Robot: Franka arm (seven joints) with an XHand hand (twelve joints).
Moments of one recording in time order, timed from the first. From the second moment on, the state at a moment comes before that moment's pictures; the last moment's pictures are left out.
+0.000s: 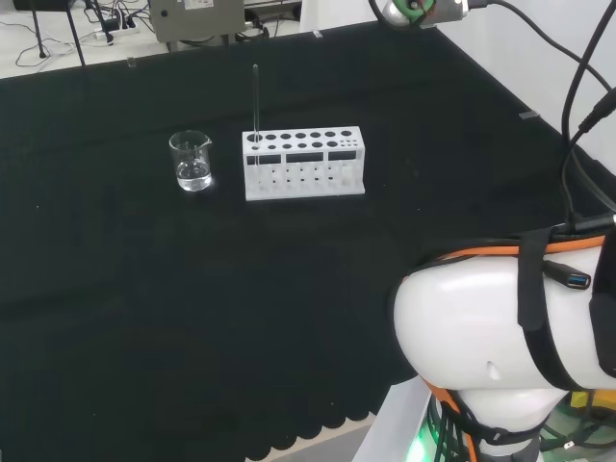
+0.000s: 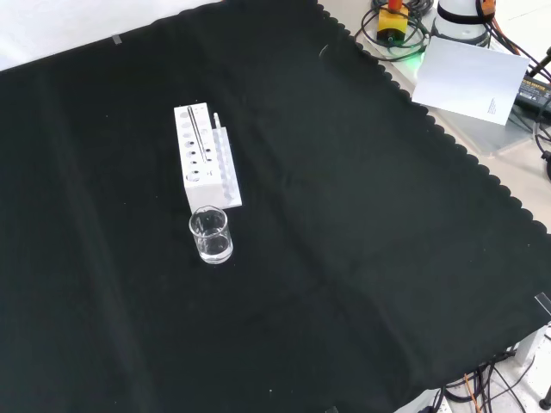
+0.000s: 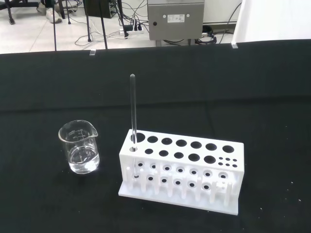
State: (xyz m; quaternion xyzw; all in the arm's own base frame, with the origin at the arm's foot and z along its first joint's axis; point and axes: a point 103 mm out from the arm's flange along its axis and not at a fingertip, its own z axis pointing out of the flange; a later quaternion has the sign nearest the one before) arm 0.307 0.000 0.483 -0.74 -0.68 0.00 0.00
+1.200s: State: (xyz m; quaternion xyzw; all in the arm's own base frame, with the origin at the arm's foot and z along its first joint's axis) arm 0.345 0.002 0.495 -0.73 -0.68 0.00 -0.01
